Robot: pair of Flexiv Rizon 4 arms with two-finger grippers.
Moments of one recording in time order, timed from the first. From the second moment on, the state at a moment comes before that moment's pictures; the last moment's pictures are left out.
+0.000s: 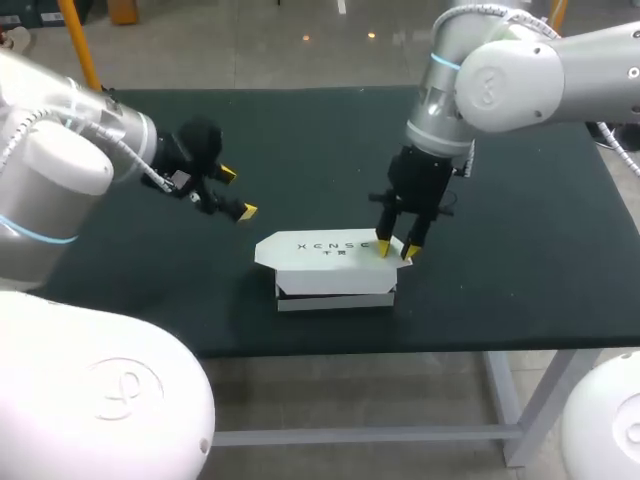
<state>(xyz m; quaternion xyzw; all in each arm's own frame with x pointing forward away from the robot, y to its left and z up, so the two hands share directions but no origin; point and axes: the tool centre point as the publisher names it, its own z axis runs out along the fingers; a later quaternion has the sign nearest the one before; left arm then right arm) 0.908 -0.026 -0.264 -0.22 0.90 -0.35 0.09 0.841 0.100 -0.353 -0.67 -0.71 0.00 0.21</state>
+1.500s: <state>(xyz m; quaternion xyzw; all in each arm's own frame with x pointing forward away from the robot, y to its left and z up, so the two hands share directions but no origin) 0.912 -0.068 -0.282 -0.71 0.69 -0.15 -0.03 0.842 0.099 -0.357 -0.68 -0.70 -0.03 0.20</state>
